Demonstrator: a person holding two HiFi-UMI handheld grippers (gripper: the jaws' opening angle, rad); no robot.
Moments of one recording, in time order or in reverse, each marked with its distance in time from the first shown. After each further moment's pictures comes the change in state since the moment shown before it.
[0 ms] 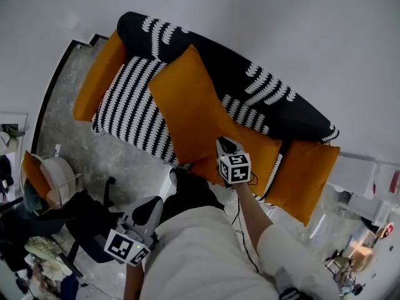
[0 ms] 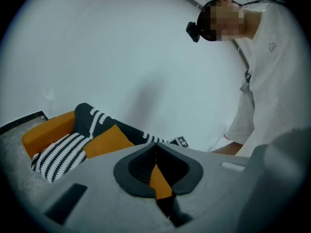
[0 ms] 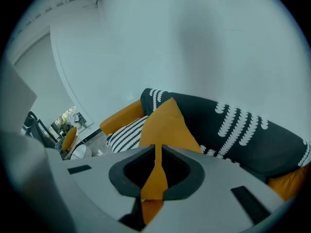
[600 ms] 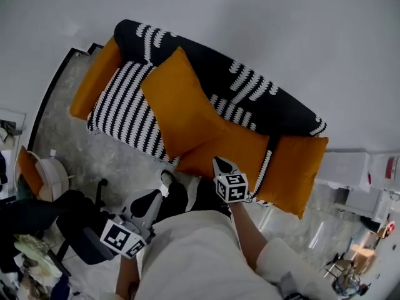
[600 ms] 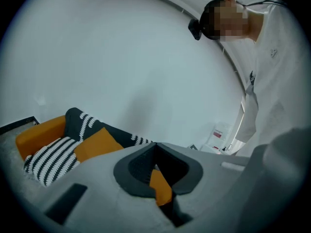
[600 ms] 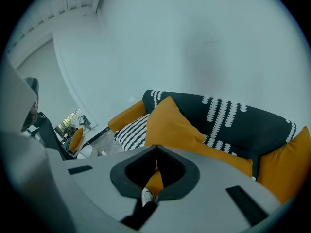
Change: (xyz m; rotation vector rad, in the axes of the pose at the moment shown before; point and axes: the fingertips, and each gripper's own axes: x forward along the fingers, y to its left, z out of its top) left arm -0.027 -0.081 -0.027 0.073 -0.059 -0.081; right arm -0.125 0.020 -0.088 0.061 -0.028 -0.009
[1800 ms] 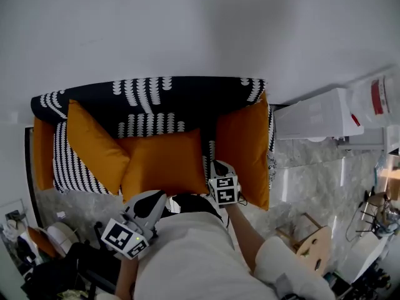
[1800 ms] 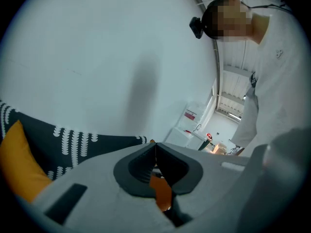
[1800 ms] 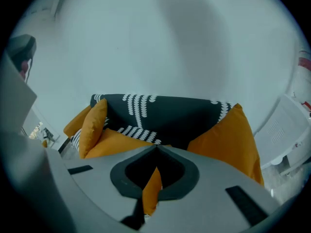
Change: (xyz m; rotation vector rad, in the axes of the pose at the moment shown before) left arm 0.356 -0.281 -0.045 0.128 0.279 -0.396; right arm -0.152 -0.394 -0.104 0.239 0.012 -0.350
